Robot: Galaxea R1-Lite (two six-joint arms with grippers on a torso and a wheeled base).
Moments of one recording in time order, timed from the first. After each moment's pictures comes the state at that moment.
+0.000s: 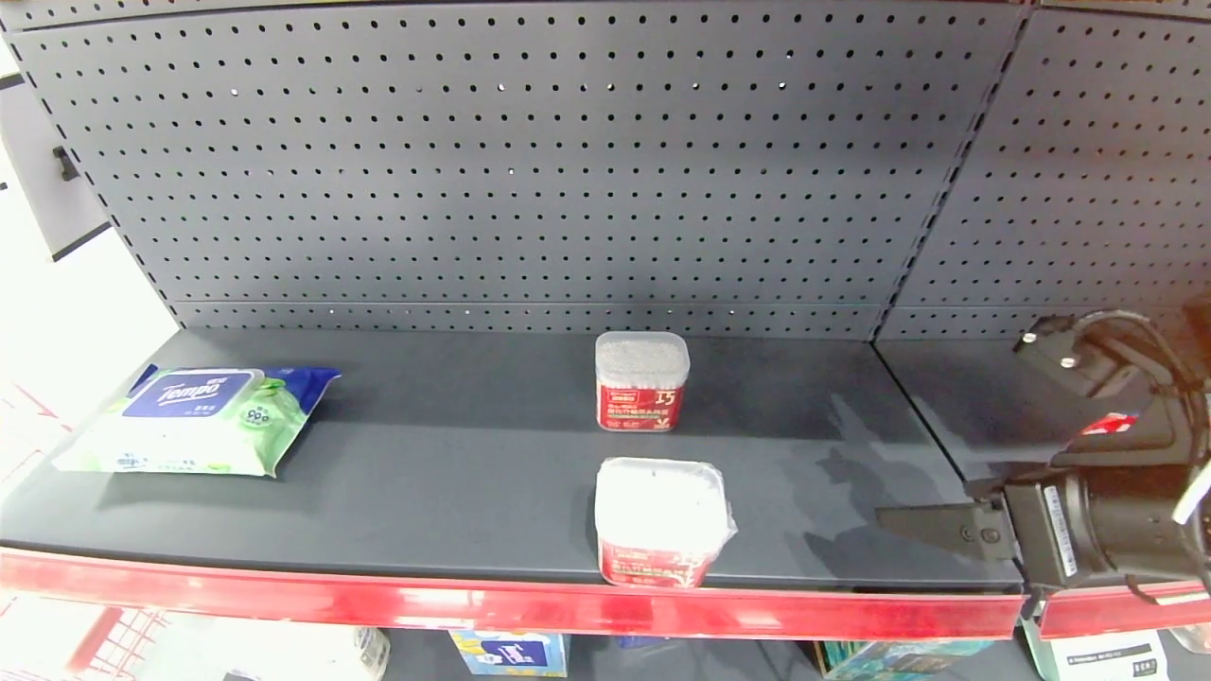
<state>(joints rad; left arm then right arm) -0.22 0.38 -0.65 0.58 0.07 -0.08 0.51 1.28 -0.85 0.31 0.02 0.22</state>
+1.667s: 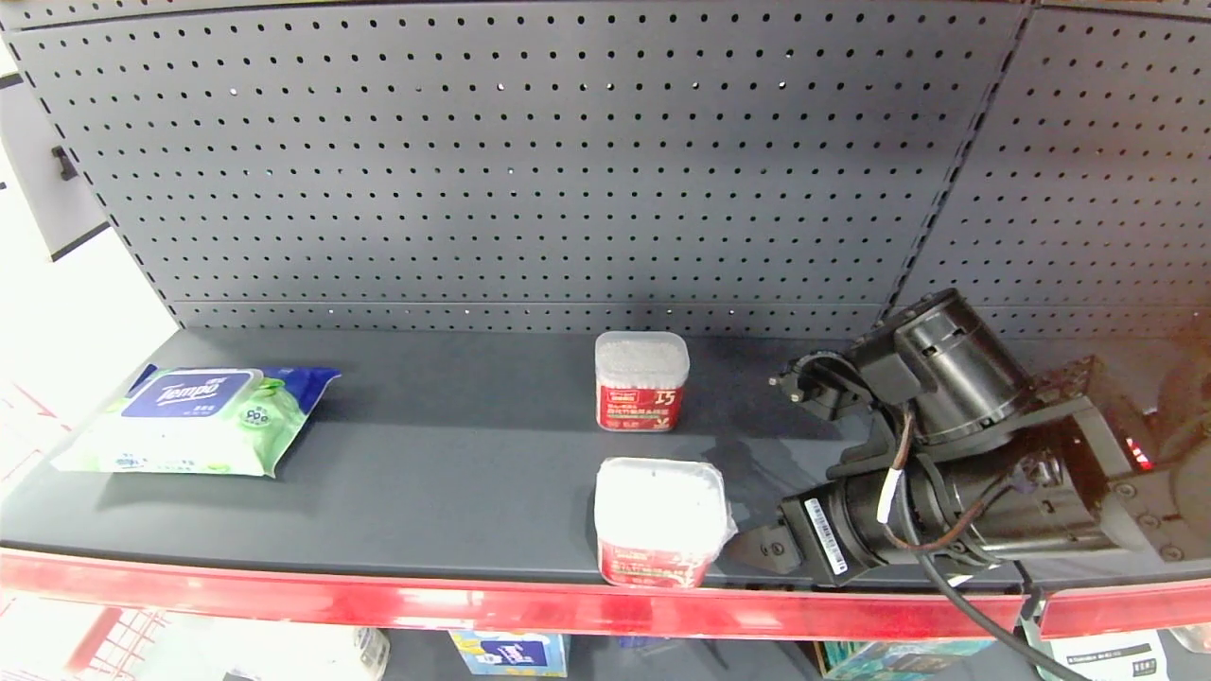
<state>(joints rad) -0.21 0.41 -0.65 0.58 0.08 -0.08 0.73 1.64 -1.02 0.31 -0.08 0.28</state>
